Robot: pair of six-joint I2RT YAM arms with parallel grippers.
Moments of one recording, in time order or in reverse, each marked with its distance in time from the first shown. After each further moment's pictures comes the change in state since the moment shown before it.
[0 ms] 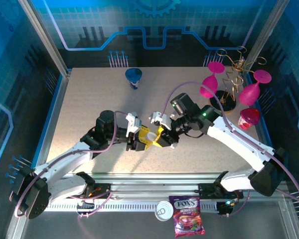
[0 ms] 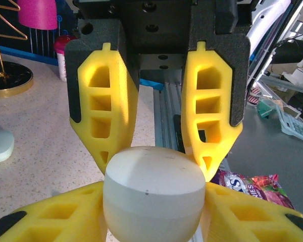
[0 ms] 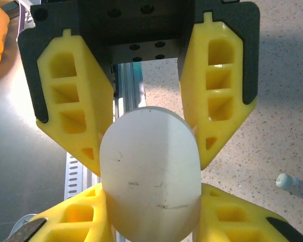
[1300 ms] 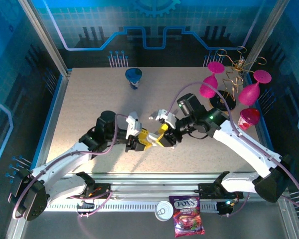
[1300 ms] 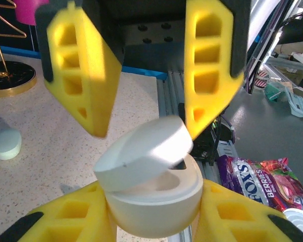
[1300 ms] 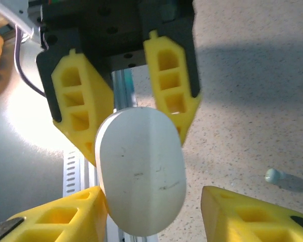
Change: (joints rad) left arm -0.013 -0.026 0.013 -0.103 -0.024 0.122; right arm -0.051 -0.090 -0.060 0.084 0.015 0.087
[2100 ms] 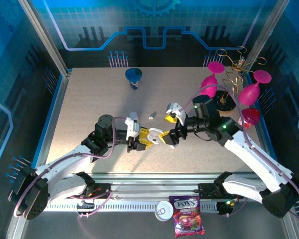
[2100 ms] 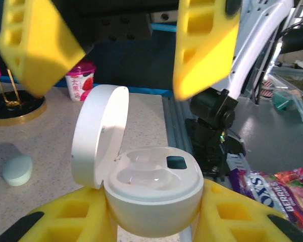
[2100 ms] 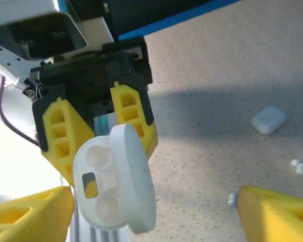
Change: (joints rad) left arm -0.007 0.016 -0.106 0.315 -0.046 -0.072; right arm -0.092 -0.198 -0.173 0.285 -0.008 0.135
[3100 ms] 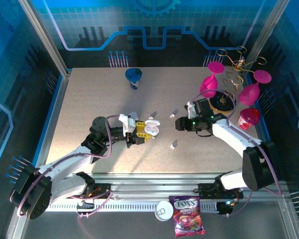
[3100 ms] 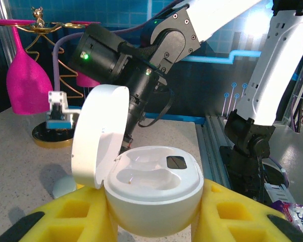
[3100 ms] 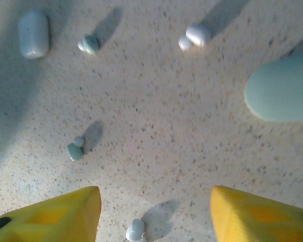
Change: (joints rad) left arm 0.047 0.010 -0.049 0.242 -0.060 -0.094; right arm -0.245 0.356 -0.180 0.090 0.340 0.462
